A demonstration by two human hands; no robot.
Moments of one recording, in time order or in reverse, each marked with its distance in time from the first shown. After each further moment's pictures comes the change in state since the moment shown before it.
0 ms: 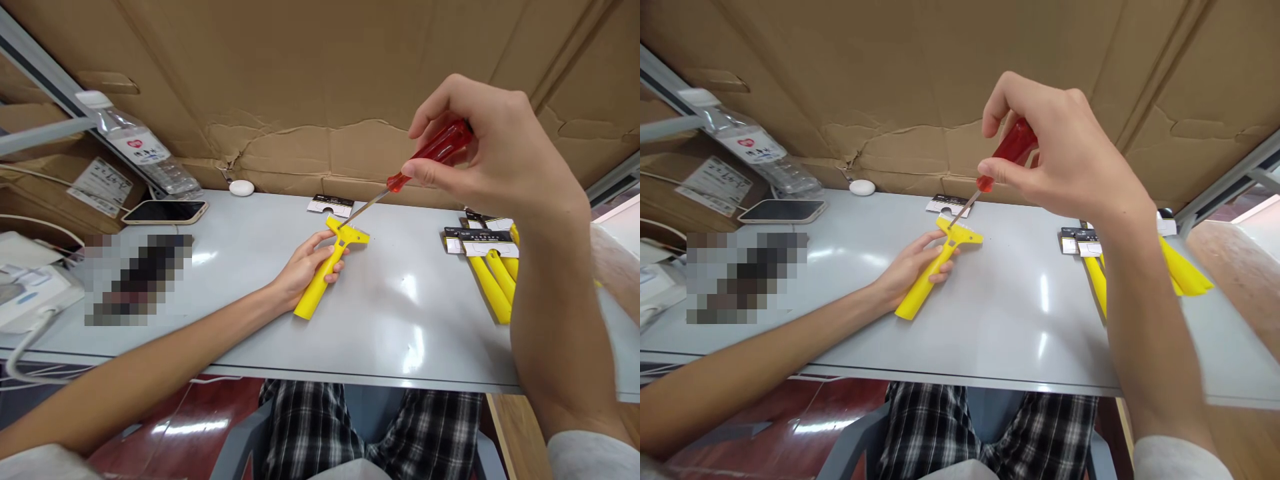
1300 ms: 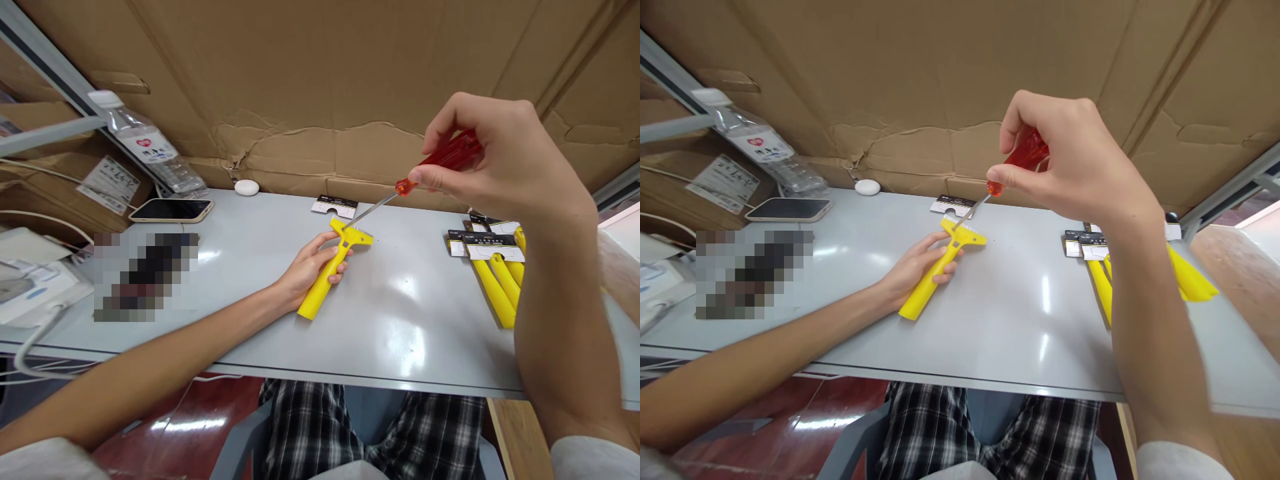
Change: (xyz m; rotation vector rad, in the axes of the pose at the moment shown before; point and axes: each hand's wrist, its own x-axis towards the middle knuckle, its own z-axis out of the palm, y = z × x) left_hand 0.000 -0.001 -0.003 -0.040 -0.024 -0.008; right_hand 0.001 -0.002 -0.001 0.023 -0.026 0.077
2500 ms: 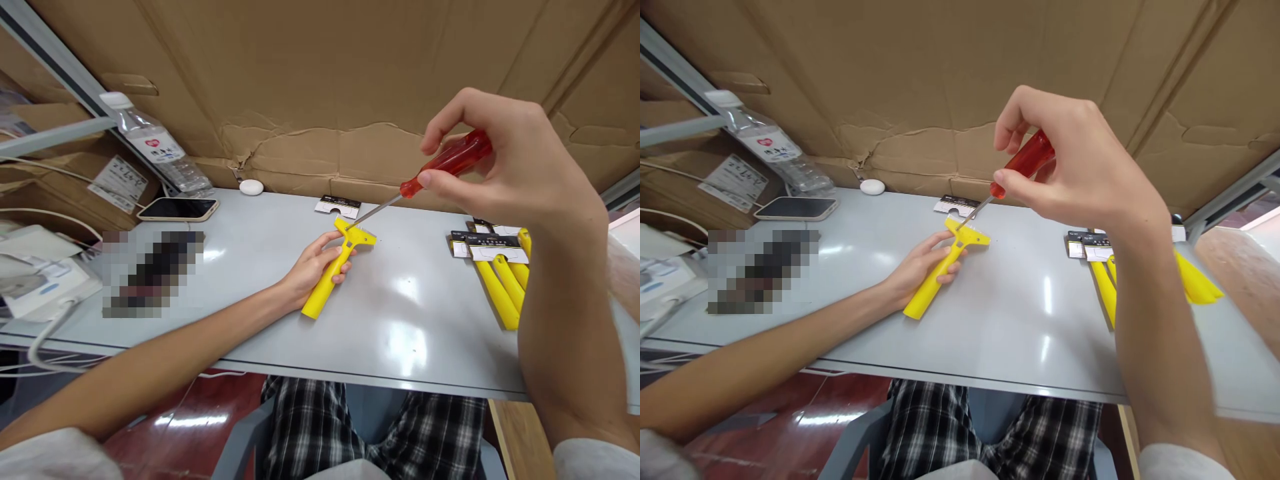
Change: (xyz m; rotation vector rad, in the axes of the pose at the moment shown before) left_hand 0.000 -0.001 -0.001 0.013 -0.018 0.014; right_hand -0.003 -0.009 -0.003 0.050 -0.022 -0.018
